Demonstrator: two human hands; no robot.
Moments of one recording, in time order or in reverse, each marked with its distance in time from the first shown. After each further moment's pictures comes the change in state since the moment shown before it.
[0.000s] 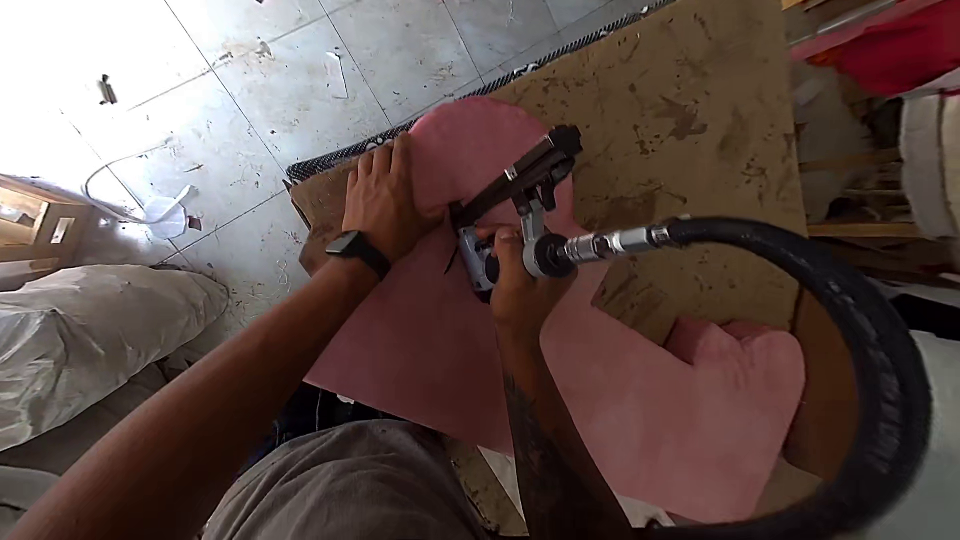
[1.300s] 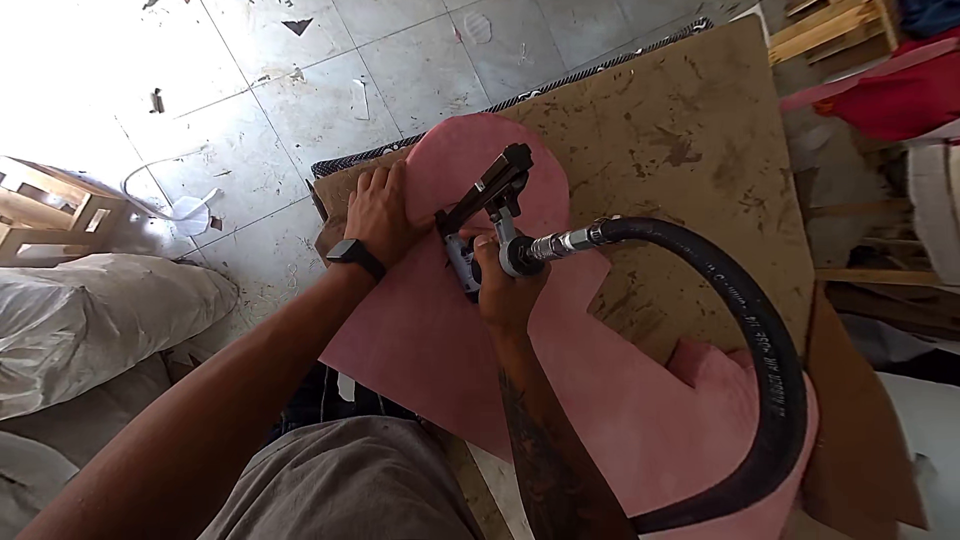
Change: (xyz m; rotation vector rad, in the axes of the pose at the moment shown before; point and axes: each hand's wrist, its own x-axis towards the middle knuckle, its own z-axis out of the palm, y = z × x) left_hand -0.034 -0.015 0.006 -0.035 0.057 -0.052; right_hand -0.015 0.001 -0.005 0.124 -0.177 -0.049
